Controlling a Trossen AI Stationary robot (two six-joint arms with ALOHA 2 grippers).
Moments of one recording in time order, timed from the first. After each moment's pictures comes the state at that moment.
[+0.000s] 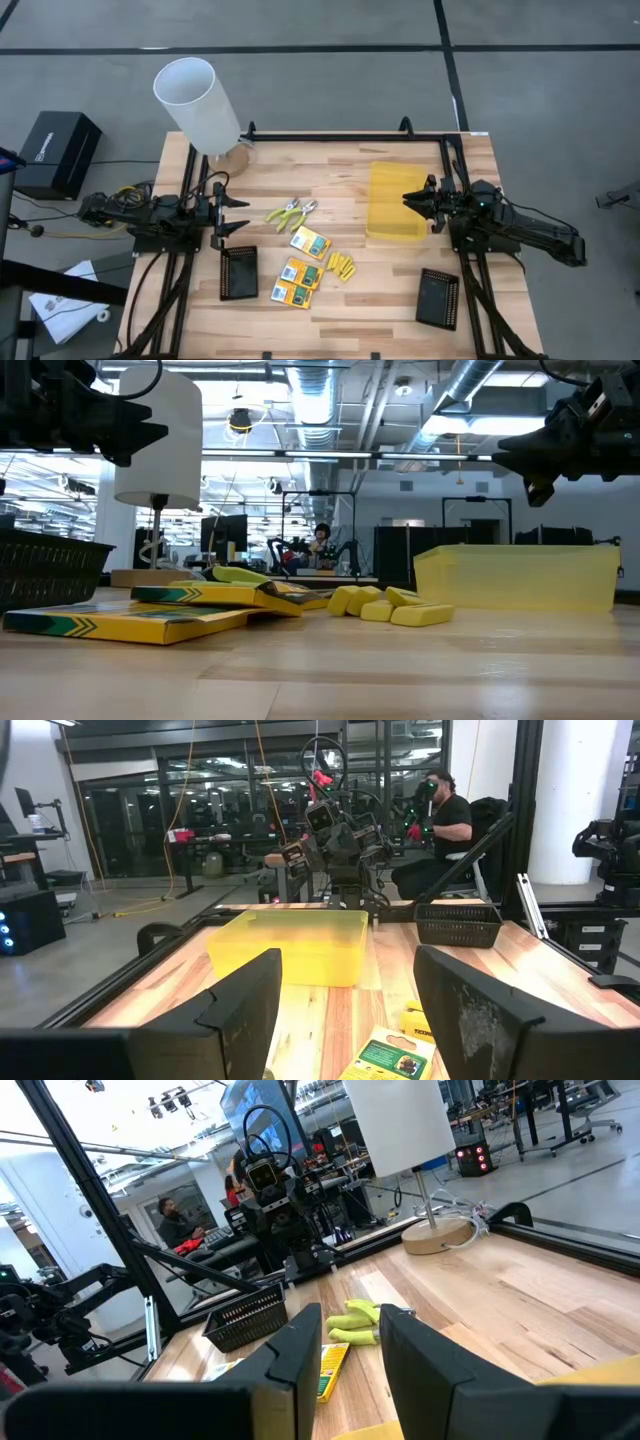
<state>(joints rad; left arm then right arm) -0.18 0.02 0.01 0.11 -0.28 0.07 -0.34 0.01 0.01 0.04 -0.23 0.38</state>
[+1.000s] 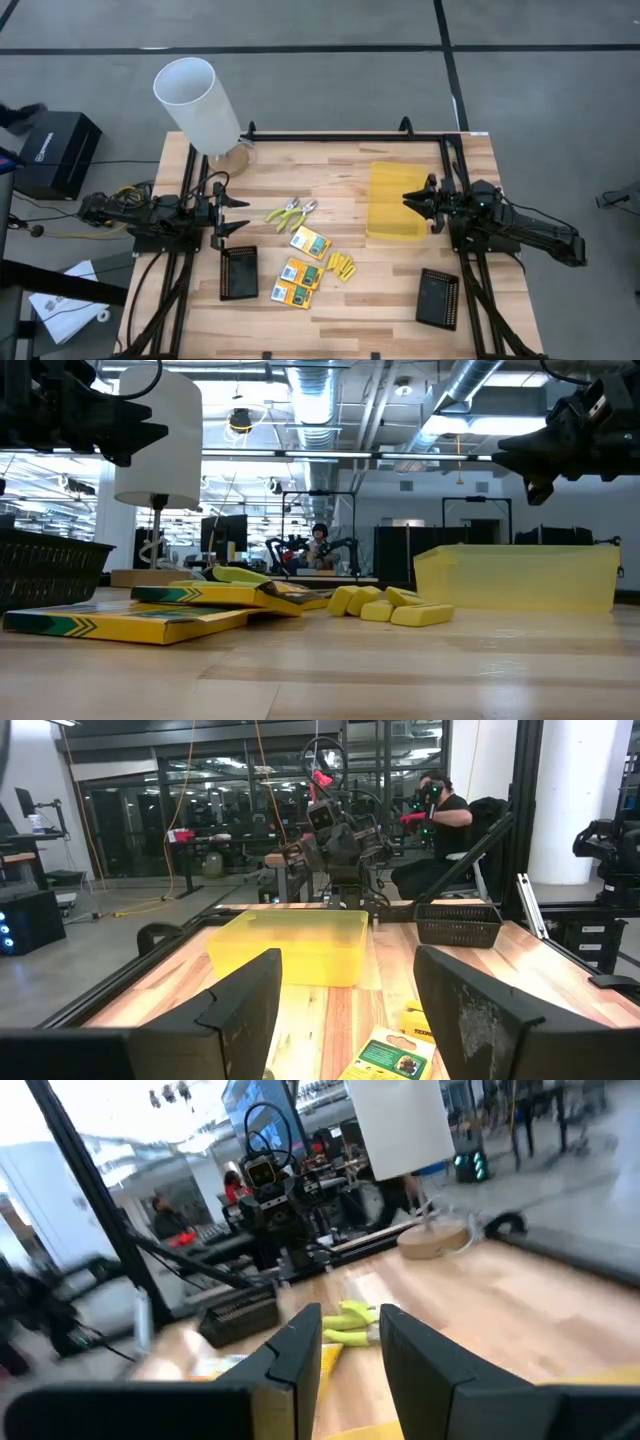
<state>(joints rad) -0.18 0.02 0.01 0.11 -0.28 0.07 -0.34 0.01 0.01 0.05 -0.23 0.28</state>
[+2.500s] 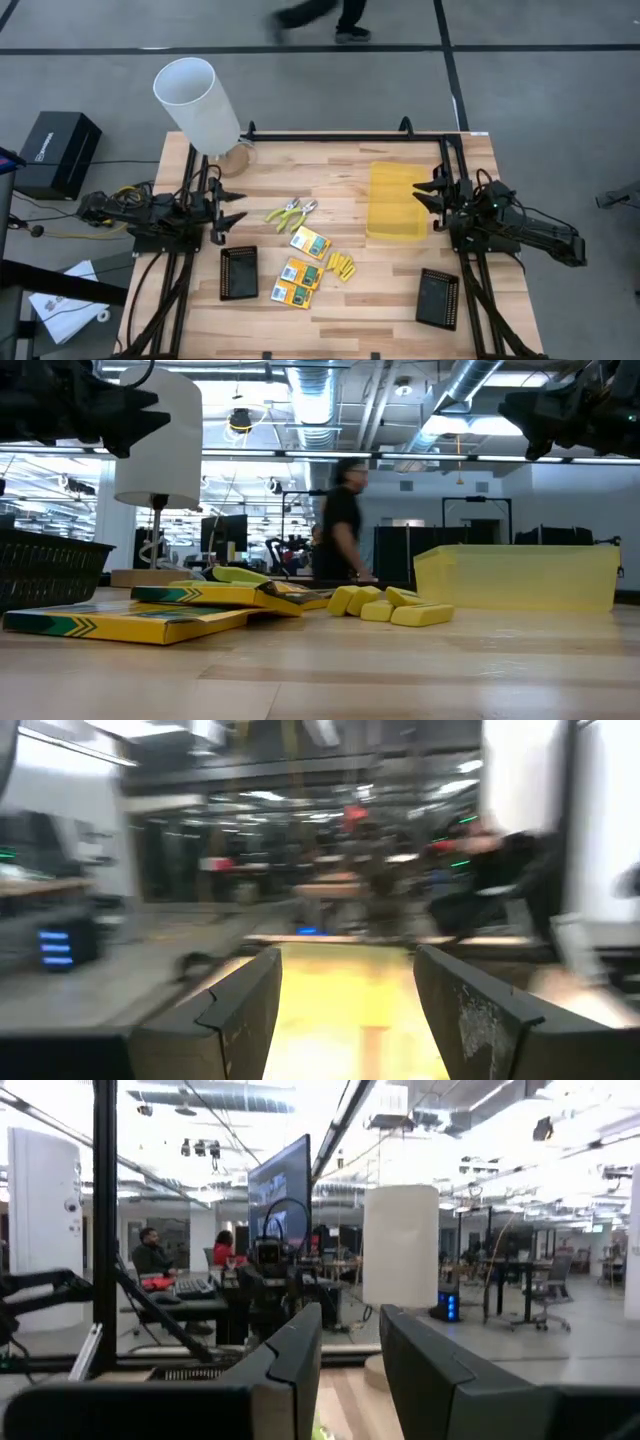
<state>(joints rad) -0.18 0.04 0.01 0.24 -0.41 0.13 -0.34 0.01 0.01 0.34 -0.22 0.06</state>
